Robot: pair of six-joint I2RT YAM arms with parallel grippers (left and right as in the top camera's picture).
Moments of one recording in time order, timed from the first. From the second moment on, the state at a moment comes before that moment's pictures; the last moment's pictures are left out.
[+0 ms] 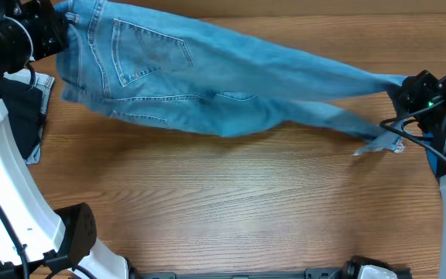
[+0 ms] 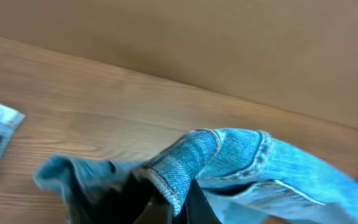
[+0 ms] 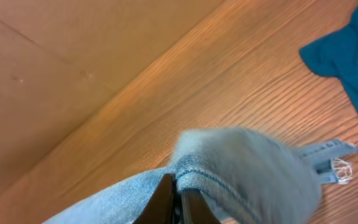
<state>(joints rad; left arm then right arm) 0.21 1.83 2.70 -1.54 0.36 -0.22 -0.25 1.24 1.32 -0.75 -0.14 0.51</state>
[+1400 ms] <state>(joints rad) 0.17 2.33 2.71 -0.91 1.32 -0.59 -0.42 1.58 1.62 -0.78 -0.85 0.40</state>
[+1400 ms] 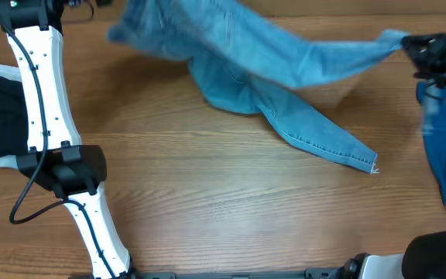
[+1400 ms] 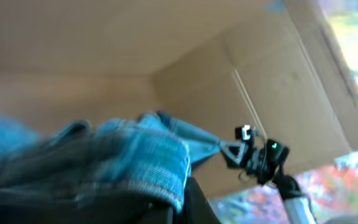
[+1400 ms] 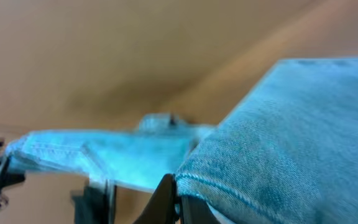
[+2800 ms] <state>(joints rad) -0.24 1.79 2.48 -1.68 0.12 -0.10 -0.20 1.58 1.62 -1.38 -0.04 0.35</state>
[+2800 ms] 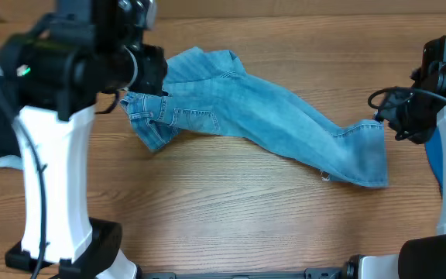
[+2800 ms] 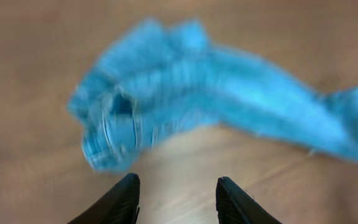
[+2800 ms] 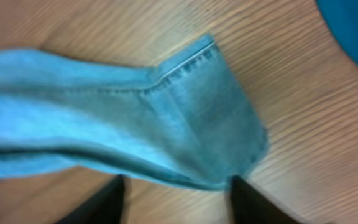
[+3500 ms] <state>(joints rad) -0.12 1.80 1.89 -1.18 0.05 -0.17 -0.20 1.58 1.36 -1.21 -0.09 0.38</state>
